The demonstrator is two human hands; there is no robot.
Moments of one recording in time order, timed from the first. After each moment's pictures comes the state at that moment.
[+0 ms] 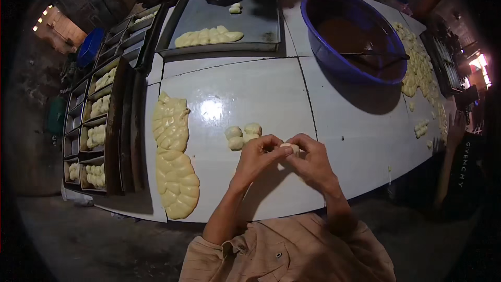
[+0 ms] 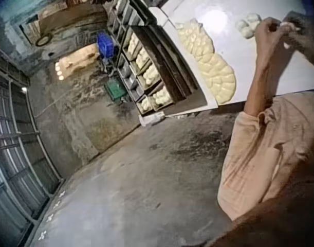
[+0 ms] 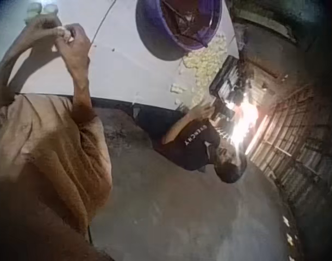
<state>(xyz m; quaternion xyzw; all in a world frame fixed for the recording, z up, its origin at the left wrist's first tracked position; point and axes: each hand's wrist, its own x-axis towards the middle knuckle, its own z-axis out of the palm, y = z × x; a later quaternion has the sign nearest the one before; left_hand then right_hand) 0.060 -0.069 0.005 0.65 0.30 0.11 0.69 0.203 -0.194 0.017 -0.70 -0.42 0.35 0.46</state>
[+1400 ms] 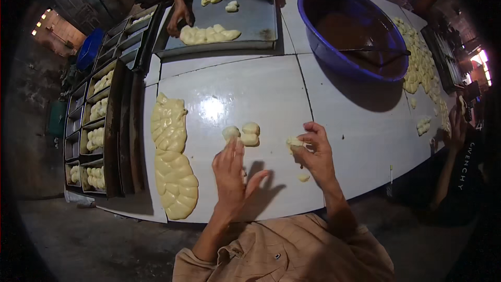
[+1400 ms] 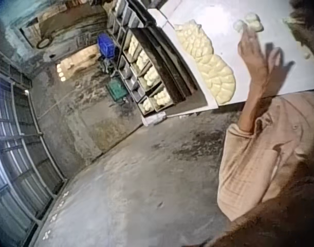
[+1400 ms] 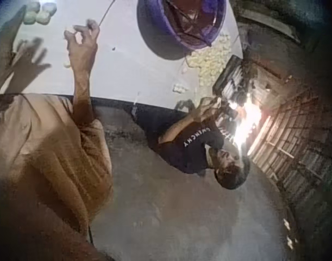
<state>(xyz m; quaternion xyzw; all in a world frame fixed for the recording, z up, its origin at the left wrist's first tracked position) 0.004 -0.098 0.015 0.90 0.29 0.28 0.16 0.216 -0.210 0.001 -0.69 -0.35 0.28 0.57</state>
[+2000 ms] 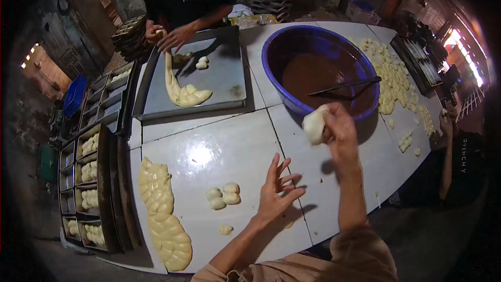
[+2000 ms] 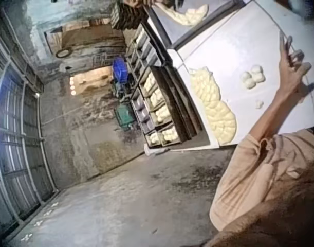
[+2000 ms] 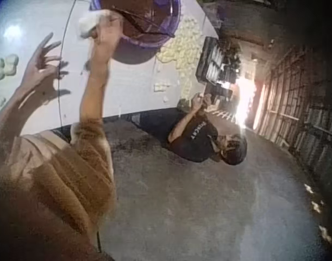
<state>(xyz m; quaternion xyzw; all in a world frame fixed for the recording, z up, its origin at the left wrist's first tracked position) 0.160 -0.109 -0.002 0.53 0.15 0.26 0.79 0.360 -0.158 0.098 -0.53 -0.26 0.30 0.74</state>
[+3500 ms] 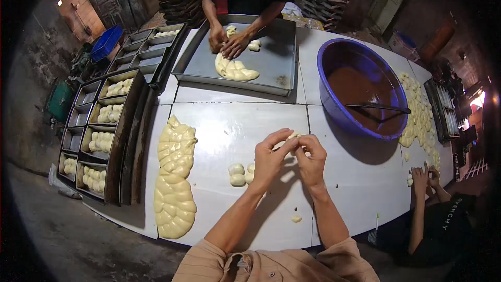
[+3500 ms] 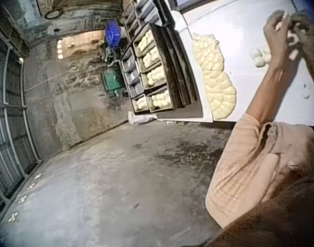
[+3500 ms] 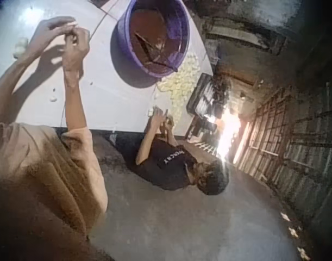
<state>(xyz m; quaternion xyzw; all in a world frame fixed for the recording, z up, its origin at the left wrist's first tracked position) 0.146 -0.027 0.018 0.50 0.32 0.37 0.71 0.255 -0.102 0.013 -0.66 -0.48 0.10 0.58</state>
